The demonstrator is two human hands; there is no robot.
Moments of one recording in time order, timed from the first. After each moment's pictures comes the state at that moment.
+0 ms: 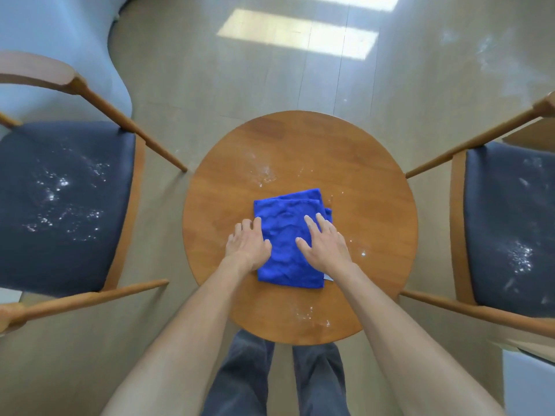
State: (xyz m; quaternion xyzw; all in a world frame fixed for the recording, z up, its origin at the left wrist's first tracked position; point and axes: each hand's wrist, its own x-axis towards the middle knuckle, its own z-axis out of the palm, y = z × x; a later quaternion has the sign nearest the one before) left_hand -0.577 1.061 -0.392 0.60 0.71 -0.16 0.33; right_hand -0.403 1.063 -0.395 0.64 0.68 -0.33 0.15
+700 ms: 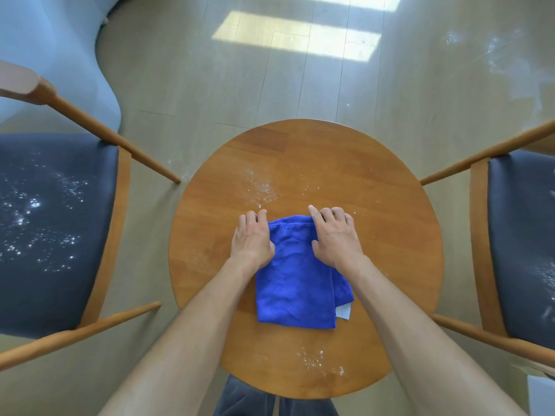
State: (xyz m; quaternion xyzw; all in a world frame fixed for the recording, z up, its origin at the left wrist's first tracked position) left_hand -0.574 1.126 -0.443 0.65 0.70 -0.07 0.28; right_hand -0.396 1.138 -0.448 0.59 0.77 -0.19 0.15
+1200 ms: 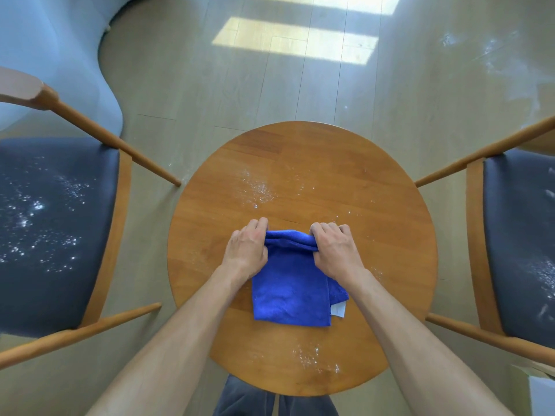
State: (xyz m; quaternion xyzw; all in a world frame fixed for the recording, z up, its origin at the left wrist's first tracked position) left_hand -0.577 1.108 -0.421 0.68 0.68 0.00 0.28; right_hand -0.383 1.111 -0.450 0.59 0.79 -0.16 0.01
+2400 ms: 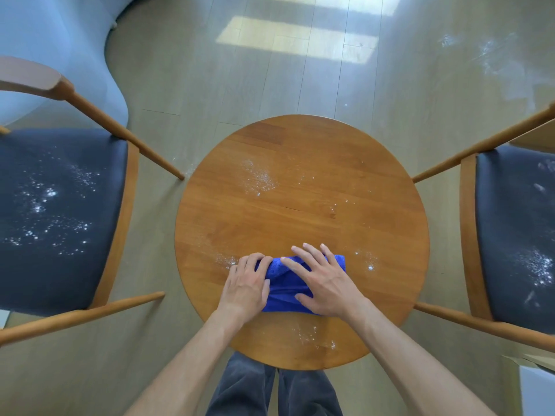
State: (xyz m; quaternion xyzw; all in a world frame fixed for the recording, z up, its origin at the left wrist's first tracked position) left_hand -0.587 0.997 -0.437 0.74 0.62 0.02 0.25; right_hand -0.378 1.025 -0.432 0.43 0.87 -0.21 0.10
